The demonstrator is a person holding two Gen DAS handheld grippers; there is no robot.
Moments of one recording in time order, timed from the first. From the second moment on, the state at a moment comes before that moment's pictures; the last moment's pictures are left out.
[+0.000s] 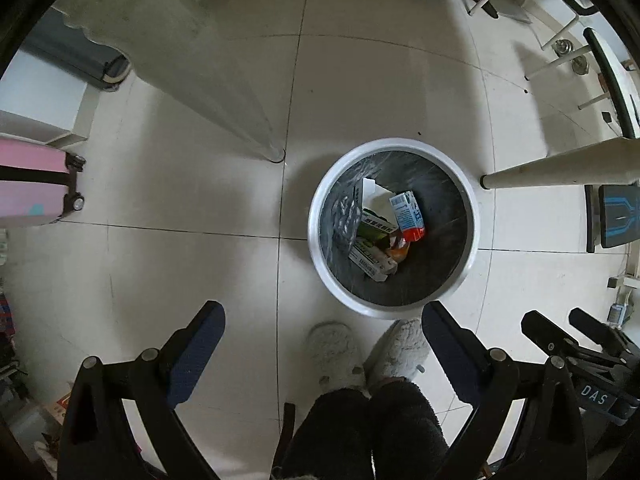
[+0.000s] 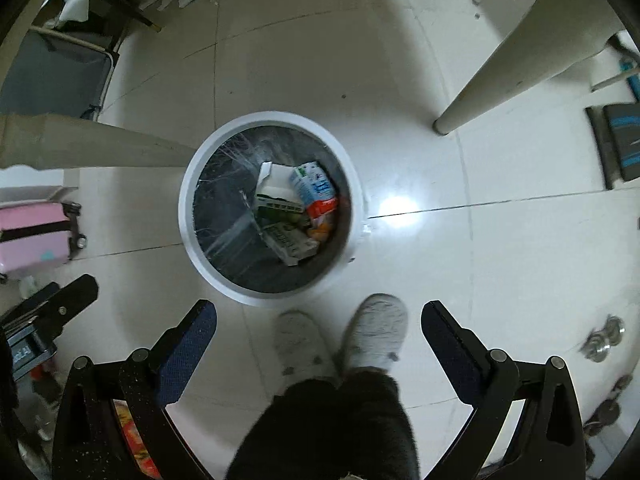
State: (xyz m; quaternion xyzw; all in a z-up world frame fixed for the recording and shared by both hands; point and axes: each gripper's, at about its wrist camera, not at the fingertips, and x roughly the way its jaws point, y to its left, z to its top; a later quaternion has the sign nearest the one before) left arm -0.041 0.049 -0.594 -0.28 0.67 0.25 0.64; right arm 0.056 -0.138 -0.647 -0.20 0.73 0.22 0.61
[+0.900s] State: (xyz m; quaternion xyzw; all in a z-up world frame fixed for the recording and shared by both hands) left arm -0.082 0.022 -0.354 -0.26 0.61 0.26 0.70; right arm 0.017 -0.144 -0.328 -0.21 0.66 0.27 0.66
